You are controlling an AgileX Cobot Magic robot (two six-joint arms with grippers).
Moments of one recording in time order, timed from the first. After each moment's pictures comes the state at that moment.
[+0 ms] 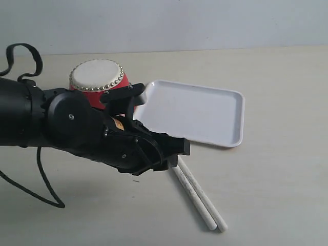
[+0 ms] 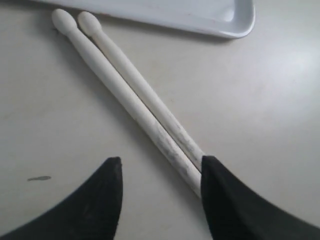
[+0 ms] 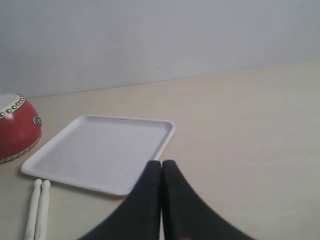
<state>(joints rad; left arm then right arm) -0.87 1.72 -0.86 -0.61 0.21 -0.11 0.03 0.01 -0.01 0.10 0.30 0.08</state>
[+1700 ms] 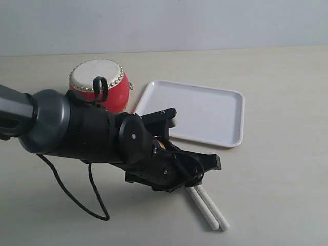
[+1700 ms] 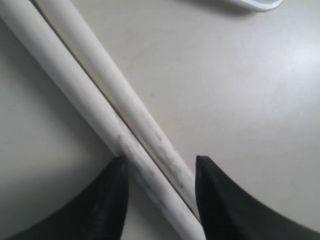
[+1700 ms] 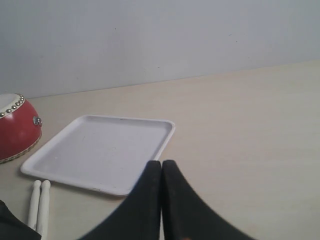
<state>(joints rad) -0.96 1.97 -1.00 -0.73 0.18 -0.15 0.03 0.01 -0.01 0.10 0.30 0.08</state>
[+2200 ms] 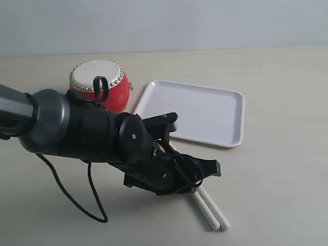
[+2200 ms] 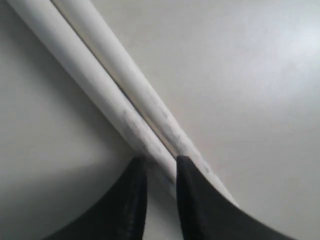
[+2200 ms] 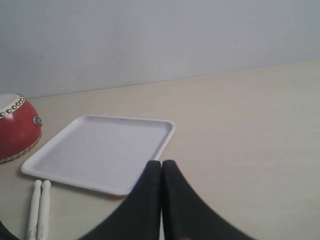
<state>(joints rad) -0.96 1.97 -1.01 -0.72 0.24 -0.16 0.03 0.01 -0.01 0.11 0.30 0.08</state>
